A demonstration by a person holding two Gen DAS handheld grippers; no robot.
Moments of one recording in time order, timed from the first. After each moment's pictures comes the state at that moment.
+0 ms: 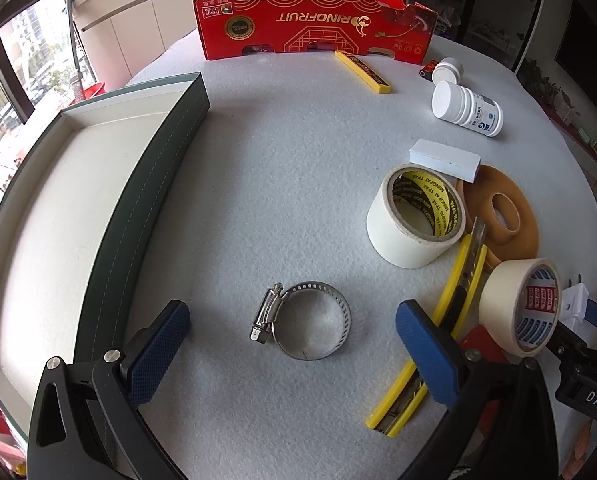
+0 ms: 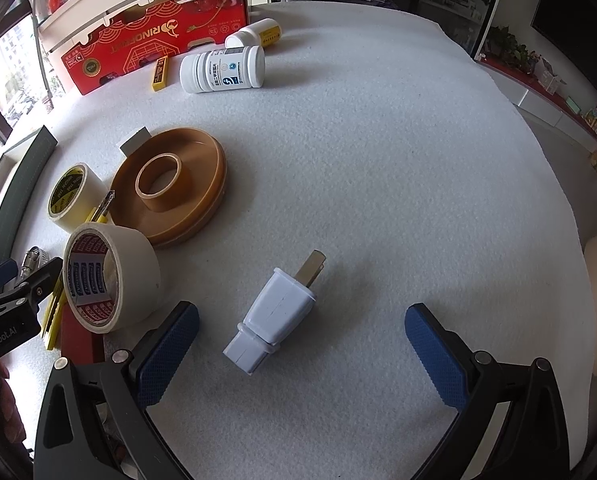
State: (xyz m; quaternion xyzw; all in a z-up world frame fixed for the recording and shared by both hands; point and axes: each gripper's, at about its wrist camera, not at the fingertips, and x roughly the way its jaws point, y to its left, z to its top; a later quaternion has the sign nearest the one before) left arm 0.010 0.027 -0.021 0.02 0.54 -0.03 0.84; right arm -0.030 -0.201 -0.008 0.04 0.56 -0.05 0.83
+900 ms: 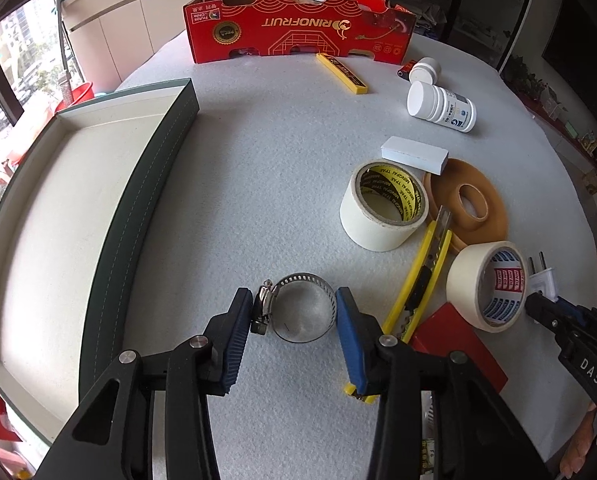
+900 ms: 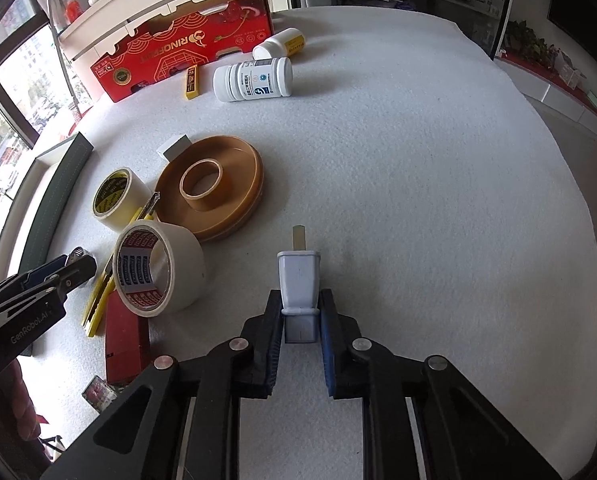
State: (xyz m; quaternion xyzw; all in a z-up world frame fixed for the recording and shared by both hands) left arm -0.003 0.025 -0.007 0.01 0.54 -0.06 0.84; right arm -0.046 -0.200 0.009 0.08 0.54 0.00 0.84
